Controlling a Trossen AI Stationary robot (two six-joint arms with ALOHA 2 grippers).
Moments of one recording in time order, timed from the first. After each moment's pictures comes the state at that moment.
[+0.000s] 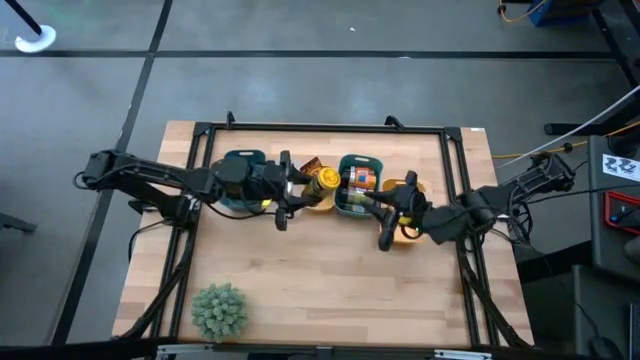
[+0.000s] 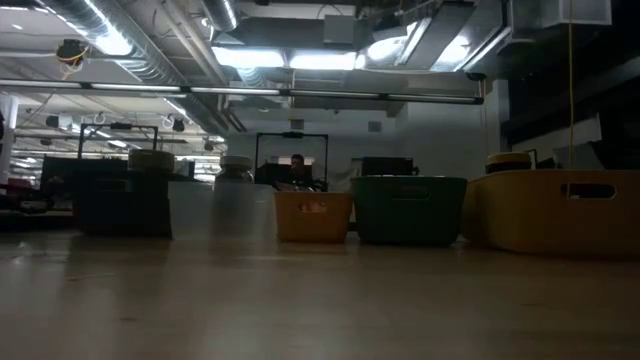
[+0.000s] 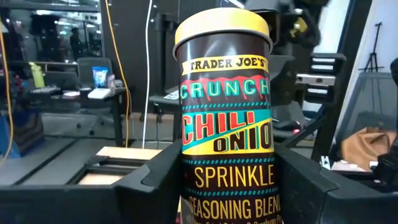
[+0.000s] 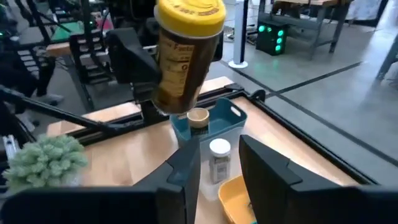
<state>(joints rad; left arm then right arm) -0.08 1.24 0.92 0.38 -0.12 -0.03 0.48 1.26 1.25 -0.36 0.85 0.38</state>
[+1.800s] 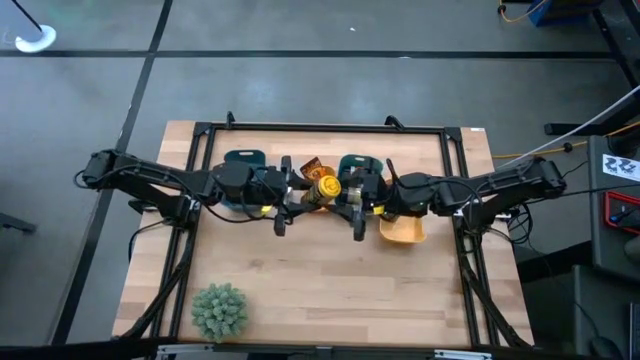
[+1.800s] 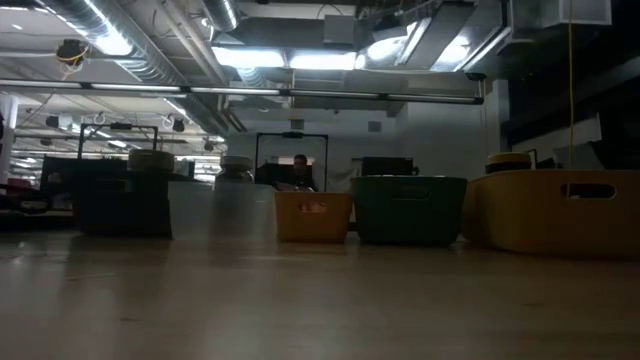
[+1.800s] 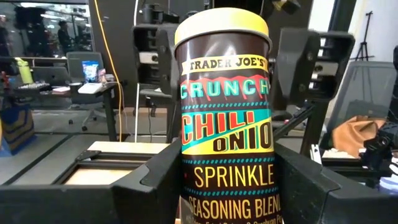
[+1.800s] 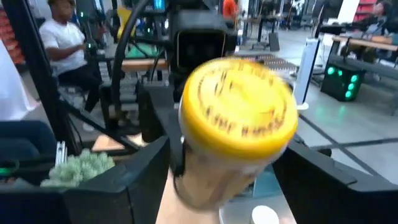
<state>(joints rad) -0.11 1.24 0.92 0.35 -0.12 -0.02 0.23 1.39 1.25 0.06 0.35 0.05</state>
